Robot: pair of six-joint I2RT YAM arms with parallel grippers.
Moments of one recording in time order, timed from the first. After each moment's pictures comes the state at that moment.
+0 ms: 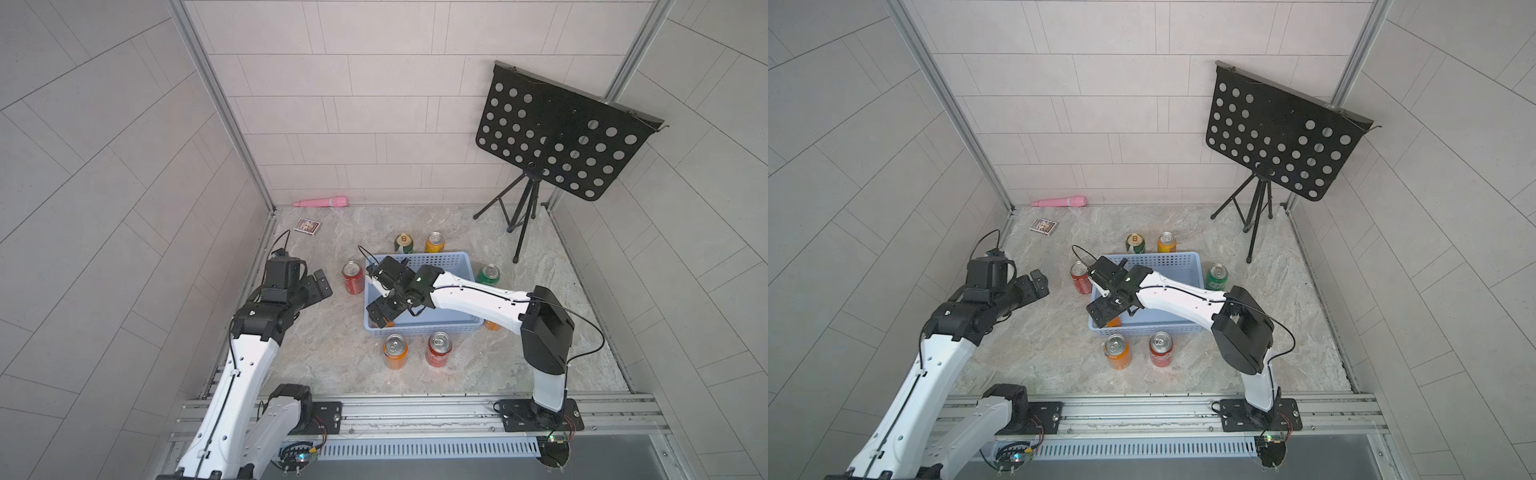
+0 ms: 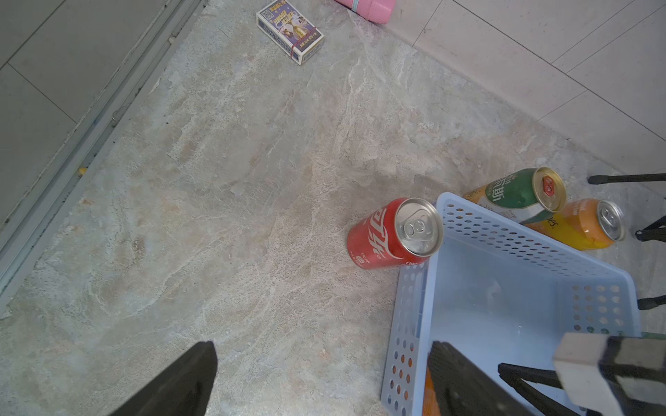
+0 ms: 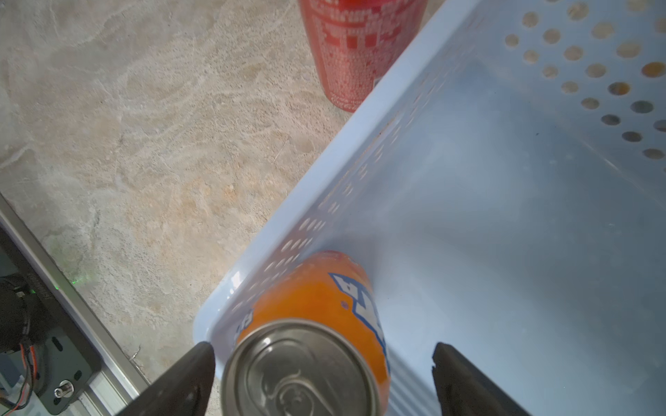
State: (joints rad) left arm -0.08 0.87 0.91 -0.85 -0.05 -0.48; right arm 0.95 1.92 1.56 -0.73 -0.04 0.28
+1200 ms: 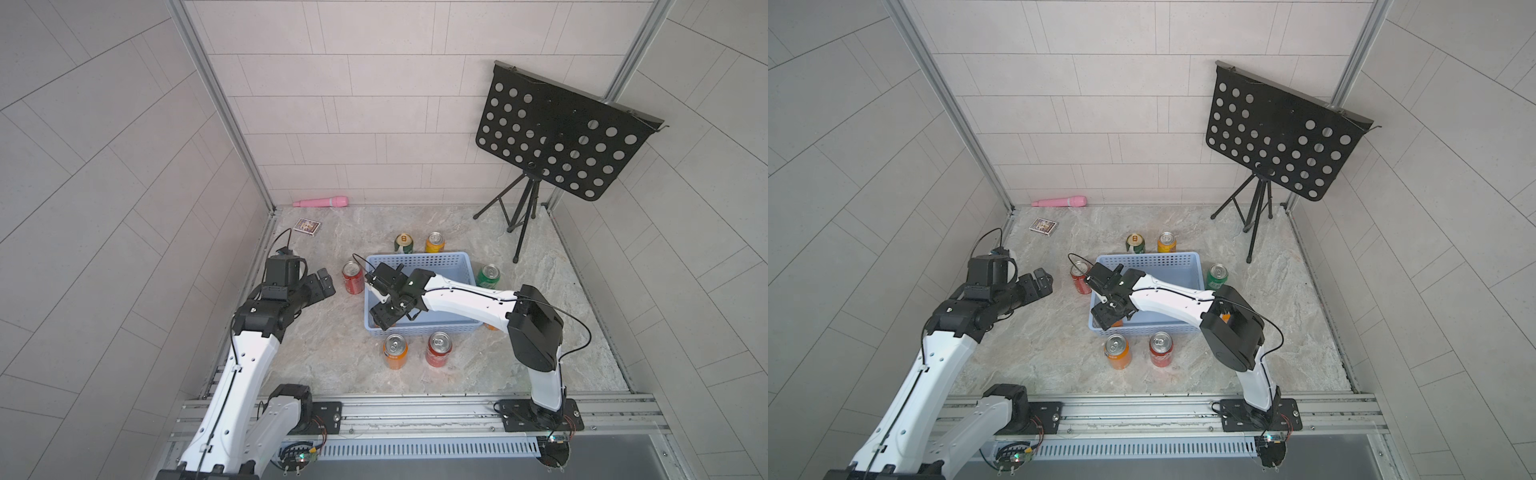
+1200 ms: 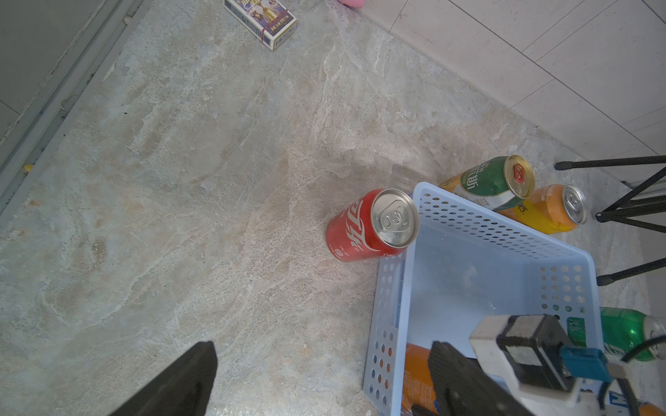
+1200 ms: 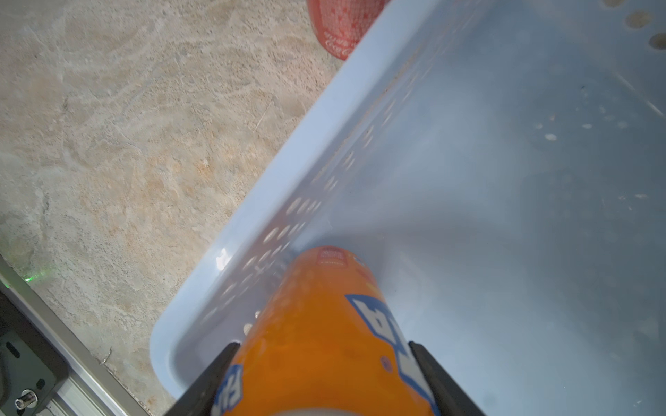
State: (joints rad) left arm -0.07 0.89 0.91 -0.83 0.03 -0.47; right arm 0.97 1.96 1.58 -0.77 -0.01 0.30
